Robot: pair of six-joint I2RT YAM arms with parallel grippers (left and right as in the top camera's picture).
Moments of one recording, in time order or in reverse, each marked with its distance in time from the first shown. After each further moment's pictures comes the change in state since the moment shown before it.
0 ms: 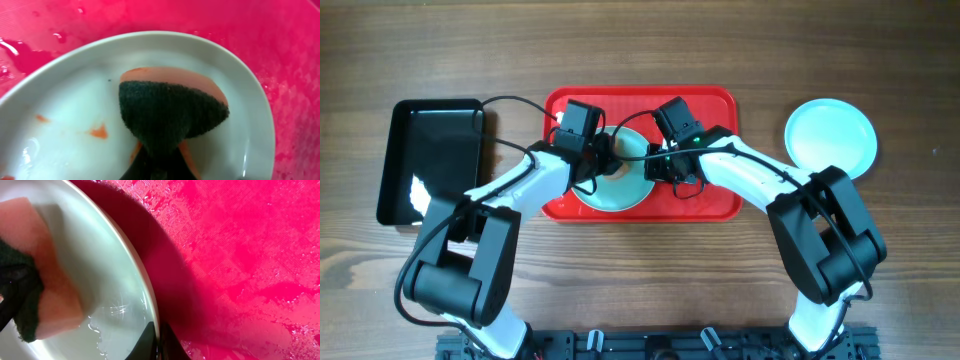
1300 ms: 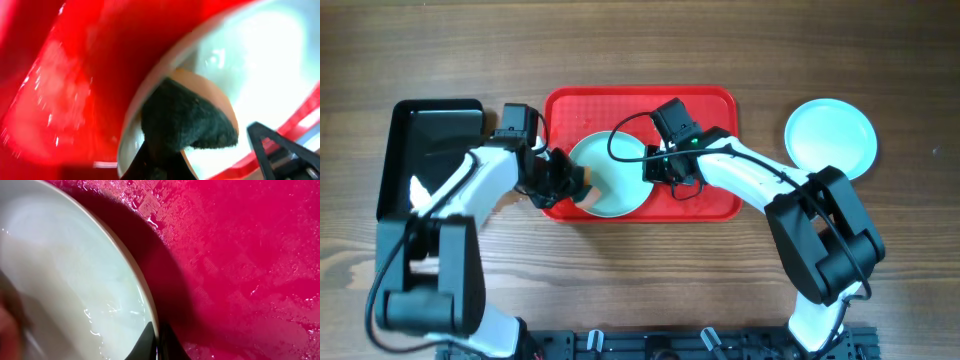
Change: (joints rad) left arm 0.266 -0.103 0.002 -0.440 0.317 -0.042; right arm 0.008 0.004 0.000 0.003 -0.012 -0.001
